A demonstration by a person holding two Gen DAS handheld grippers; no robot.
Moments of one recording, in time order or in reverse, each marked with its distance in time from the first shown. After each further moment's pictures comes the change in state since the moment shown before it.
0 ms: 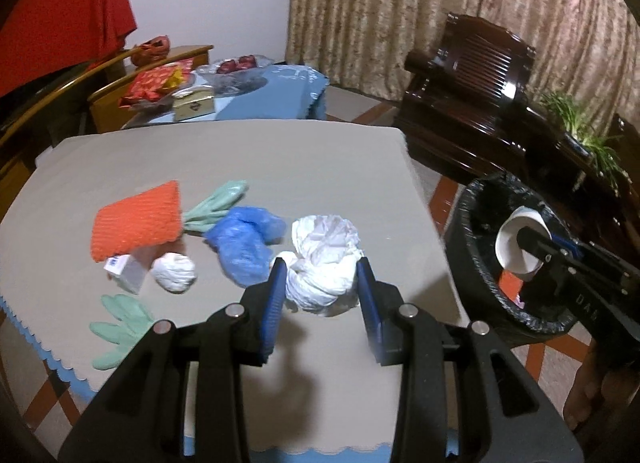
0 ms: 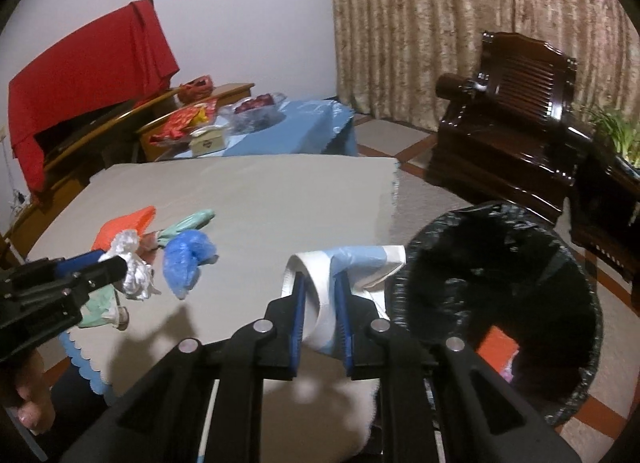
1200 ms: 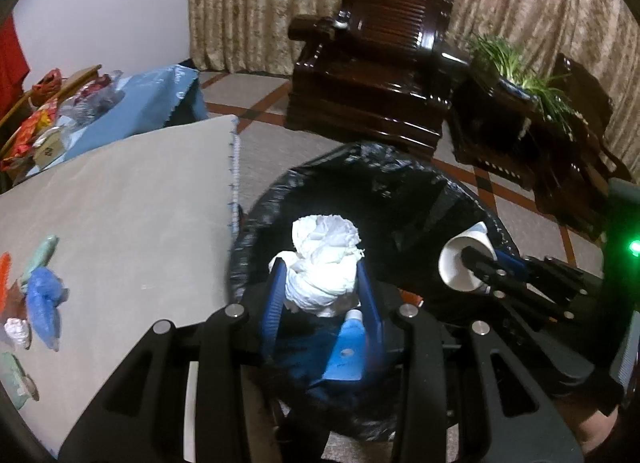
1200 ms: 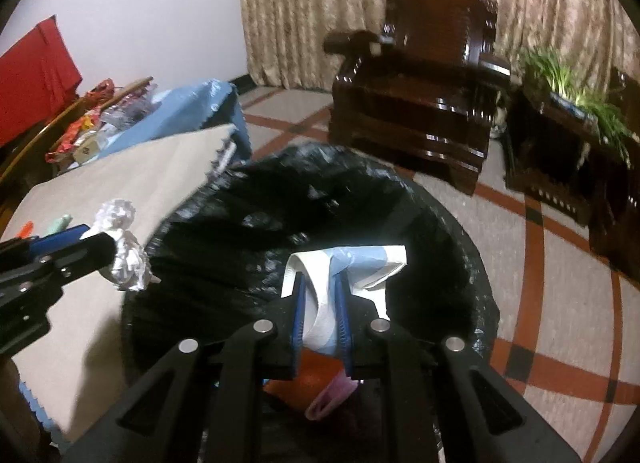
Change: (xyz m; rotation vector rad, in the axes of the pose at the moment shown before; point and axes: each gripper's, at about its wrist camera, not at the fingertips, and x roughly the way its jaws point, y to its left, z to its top) left arm 0.109 -0.267 0.024 0.189 0.077 -0.181; right arm 0.042 -0.242 -0.030 0.160 0.123 -0.197
